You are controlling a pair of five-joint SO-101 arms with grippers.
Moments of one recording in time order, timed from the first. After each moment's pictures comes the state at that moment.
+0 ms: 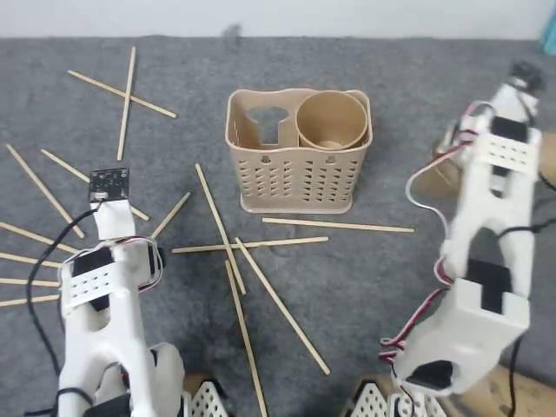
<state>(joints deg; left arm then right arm) -28.0 -33.7 67.8 50.3 -8.1 10.6 16.2 -8.0 62.9 -13.6</state>
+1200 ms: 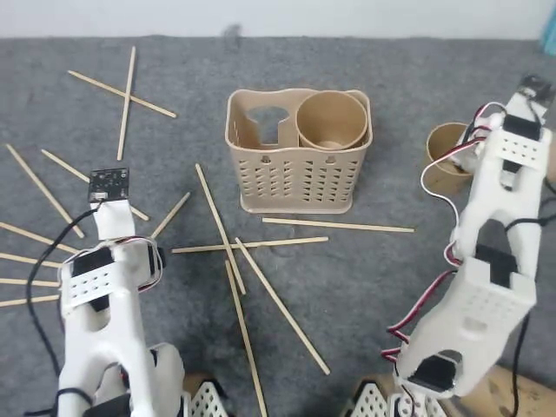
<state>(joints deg) -28.0 -33.7 67.8 50.3 -8.1 15.9 26.4 -16.2 68.8 -13.6</state>
